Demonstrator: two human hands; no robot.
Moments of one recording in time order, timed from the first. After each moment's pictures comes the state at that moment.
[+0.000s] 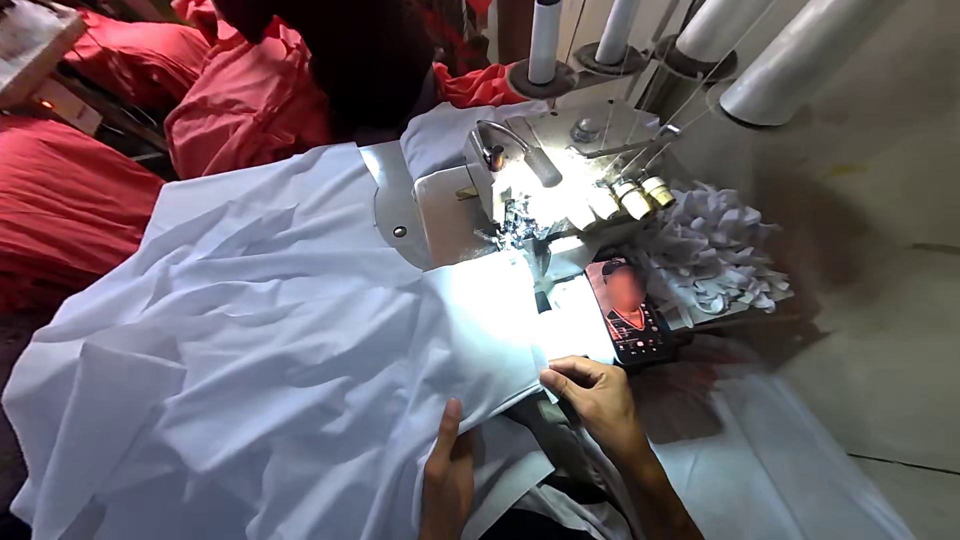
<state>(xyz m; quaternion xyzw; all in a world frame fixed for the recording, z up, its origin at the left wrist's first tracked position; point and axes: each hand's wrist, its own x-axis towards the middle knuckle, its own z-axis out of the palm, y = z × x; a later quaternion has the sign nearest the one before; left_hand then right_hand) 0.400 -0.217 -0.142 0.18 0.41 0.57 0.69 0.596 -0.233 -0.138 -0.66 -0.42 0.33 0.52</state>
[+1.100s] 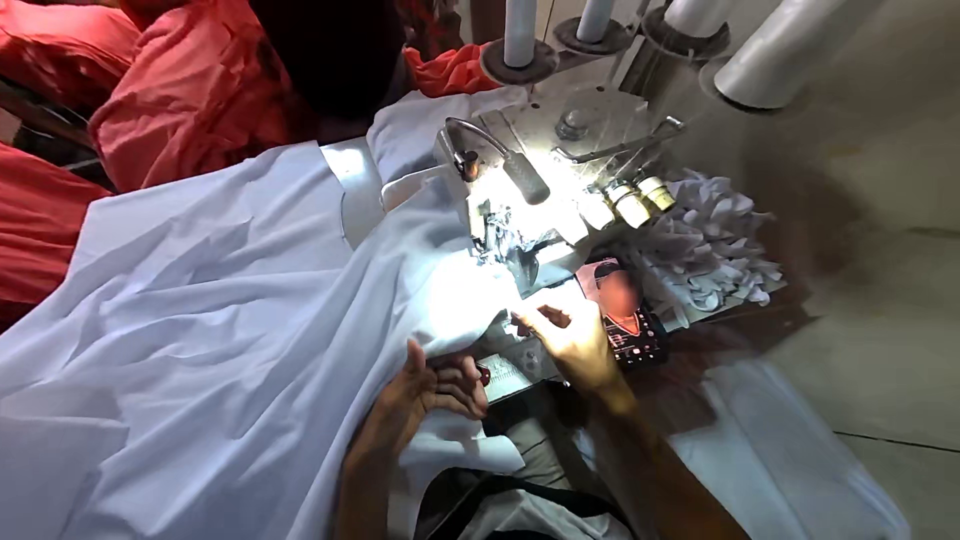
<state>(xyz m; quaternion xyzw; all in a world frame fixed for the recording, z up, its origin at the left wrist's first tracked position) 0.377 -0.077 -0.123 0.44 0.14 0.18 0.86 0.613 -0.142 -0.102 -0.61 -0.49 0.27 0.57</state>
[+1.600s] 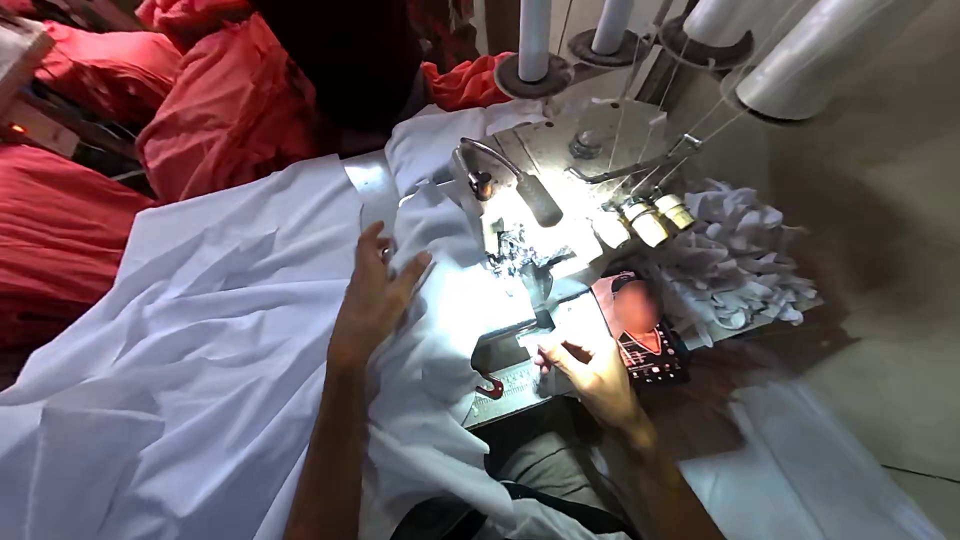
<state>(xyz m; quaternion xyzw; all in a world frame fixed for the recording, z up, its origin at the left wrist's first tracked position) 0.391 0.031 -0.073 0.76 0.49 0.29 0.32 0.617 -0.162 -0.126 -0.55 -0.46 0.36 0.60</state>
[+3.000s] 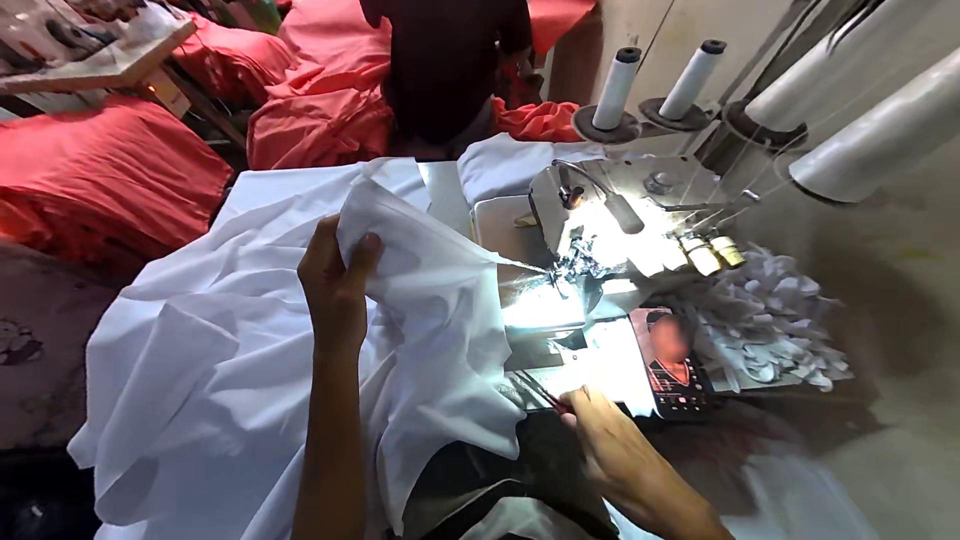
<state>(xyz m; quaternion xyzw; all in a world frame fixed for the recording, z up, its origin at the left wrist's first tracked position) 0.305 0.006 -0.042 0.64 0.31 0.63 0.31 0.587 -0.216 -0.105 -0.67 -0.71 0.17 0.16</state>
